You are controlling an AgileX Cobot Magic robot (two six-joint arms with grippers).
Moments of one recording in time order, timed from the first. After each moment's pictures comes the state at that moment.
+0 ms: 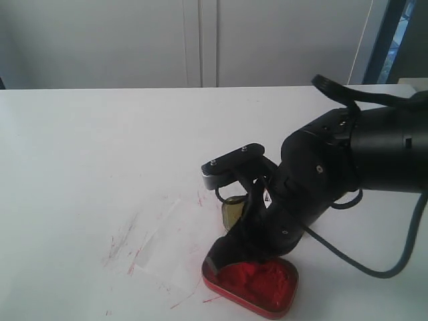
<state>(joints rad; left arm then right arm) 0.04 -0.01 0.03 -0.10 0.42 0.15 0.74 1.60 -0.92 0.04 0.66 0.09</state>
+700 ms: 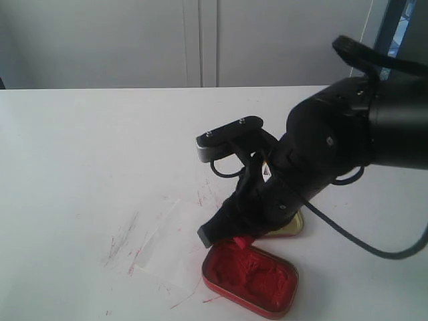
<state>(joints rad) 0.04 -0.01 0.03 -0.10 0.42 0.15 0.74 1.56 -1.00 0.03 0.69 0.08</state>
